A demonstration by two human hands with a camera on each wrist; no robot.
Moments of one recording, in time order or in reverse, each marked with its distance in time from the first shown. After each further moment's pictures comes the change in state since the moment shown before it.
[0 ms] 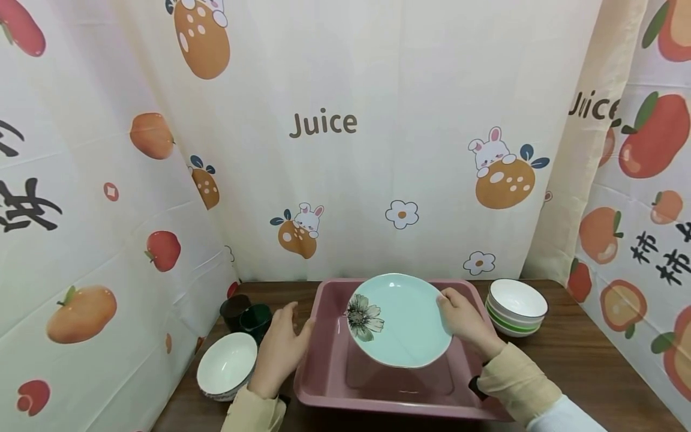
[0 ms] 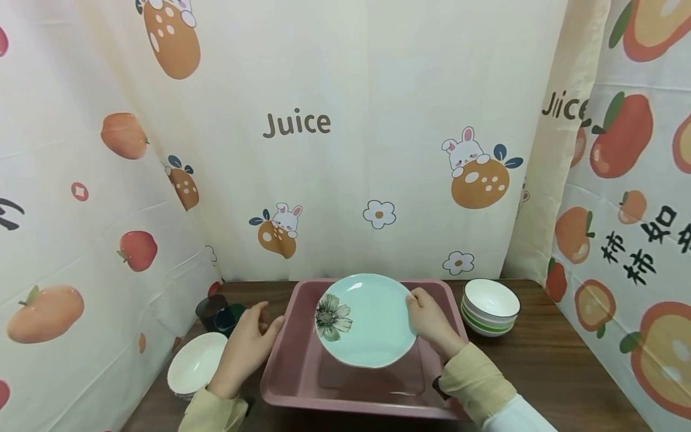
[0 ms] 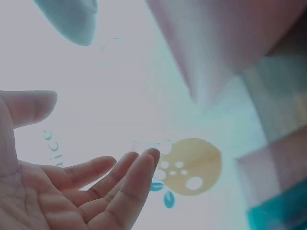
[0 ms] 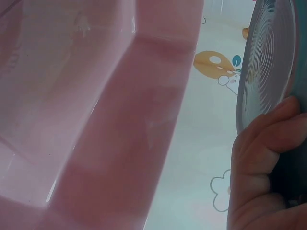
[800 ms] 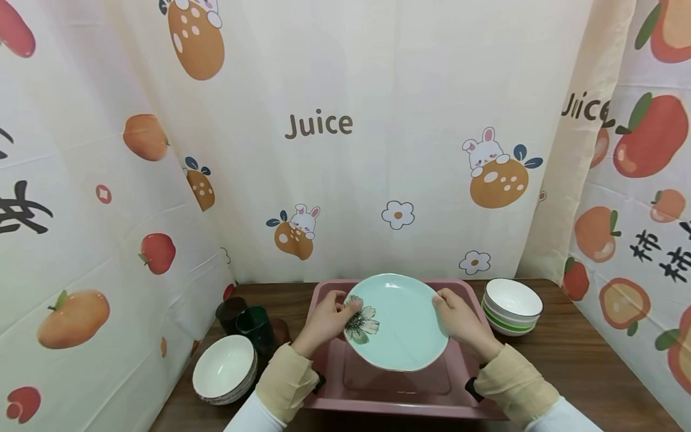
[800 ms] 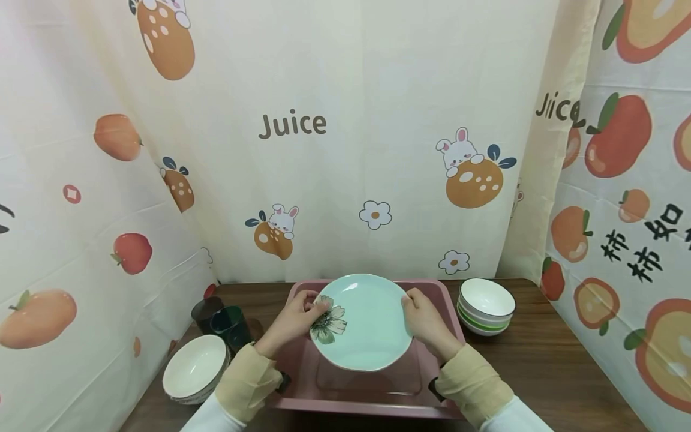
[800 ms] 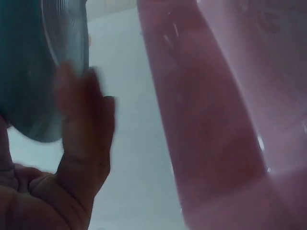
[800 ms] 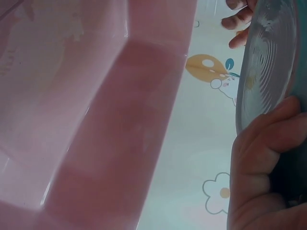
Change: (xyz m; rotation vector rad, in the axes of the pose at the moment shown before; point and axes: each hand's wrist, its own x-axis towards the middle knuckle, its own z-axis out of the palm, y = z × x) left_hand 0.042 0.045 0.045 -0.441 -0.386 0.085; right_hand -0.005 -0.005 0.001 0.045 -0.008 0.033
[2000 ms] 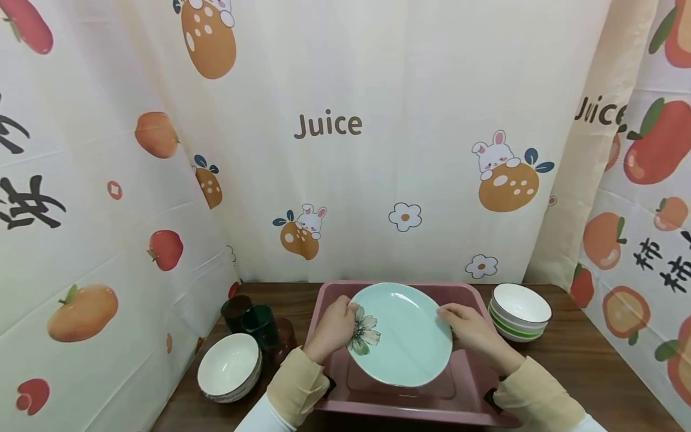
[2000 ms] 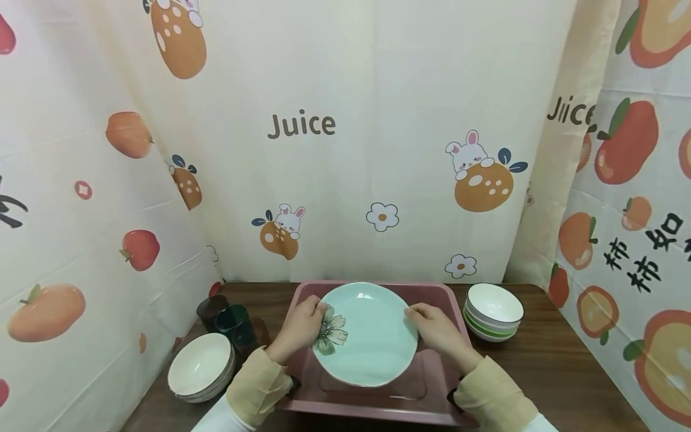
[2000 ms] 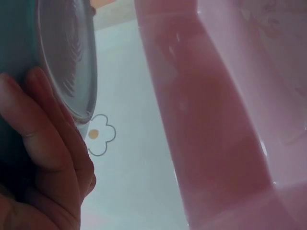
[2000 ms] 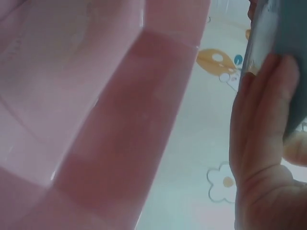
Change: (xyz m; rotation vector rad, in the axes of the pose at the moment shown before) left_hand -0.007 0.007 0.010 0.188 0.103 0.068; right_hand -0.009 0.012 -0.010 0.110 -0.187 0.024
